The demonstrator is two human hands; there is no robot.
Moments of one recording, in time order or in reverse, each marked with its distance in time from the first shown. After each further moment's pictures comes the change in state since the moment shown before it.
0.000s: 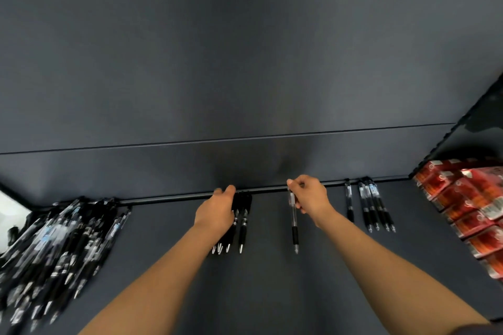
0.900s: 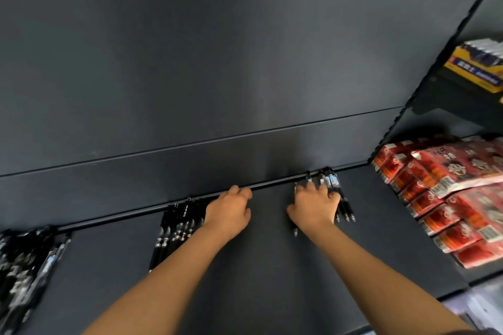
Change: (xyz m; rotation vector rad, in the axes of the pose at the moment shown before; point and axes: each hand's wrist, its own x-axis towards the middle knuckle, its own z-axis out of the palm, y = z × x) left_hand 0.029 0.101 0.031 0.075 -0.053 0.300; right_hand 0.002 0.061 -0.060 -1.047 0.107 0.050
